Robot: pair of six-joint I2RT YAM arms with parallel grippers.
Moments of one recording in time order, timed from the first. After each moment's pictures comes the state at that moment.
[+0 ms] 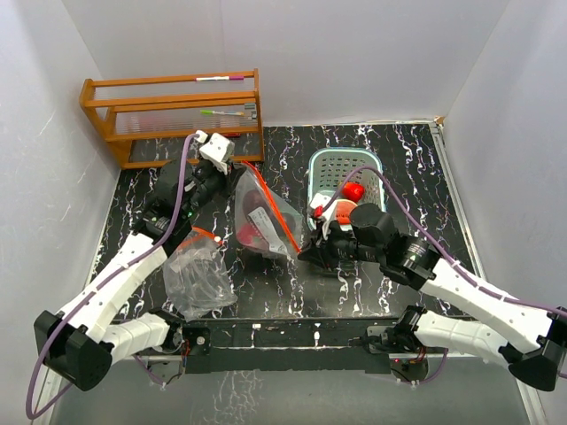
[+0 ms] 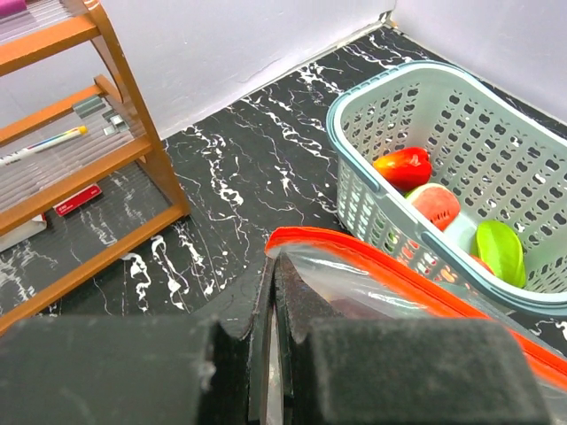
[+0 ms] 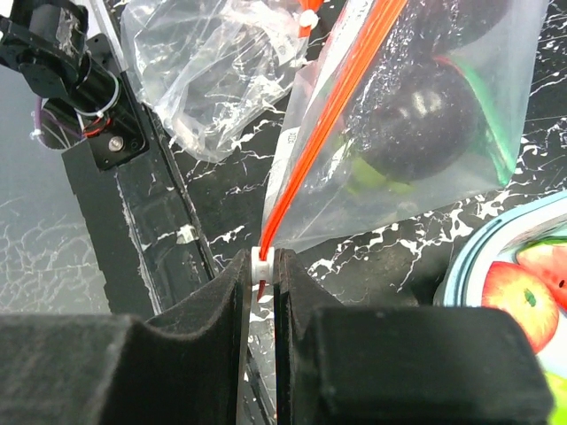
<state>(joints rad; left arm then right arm) -0.48 1.07 0.97 -0.01 0.15 0.06 0.90 0.91 0.87 -0.40 -0.30 0.05</state>
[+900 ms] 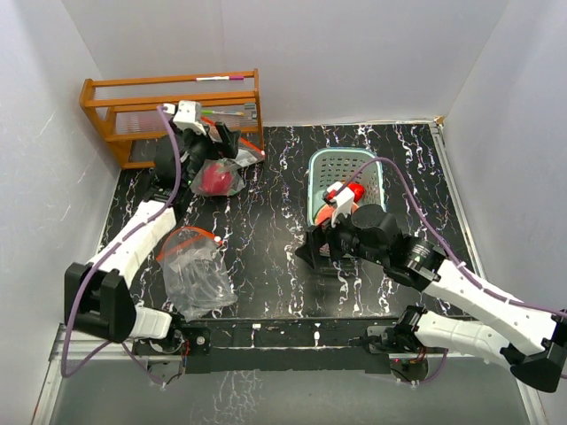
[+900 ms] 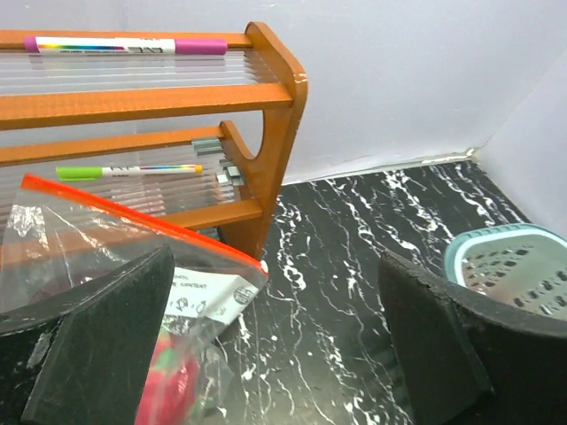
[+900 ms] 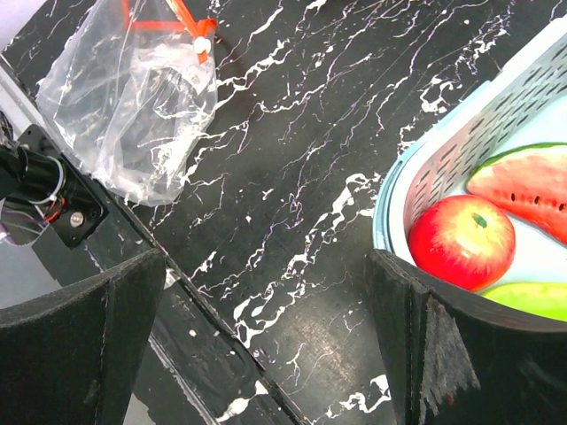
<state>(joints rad) -0.28 1.40 1.07 0.35 0.09 -0.18 0.90 0.88 0.89 -0.45 -0.01 0.28</state>
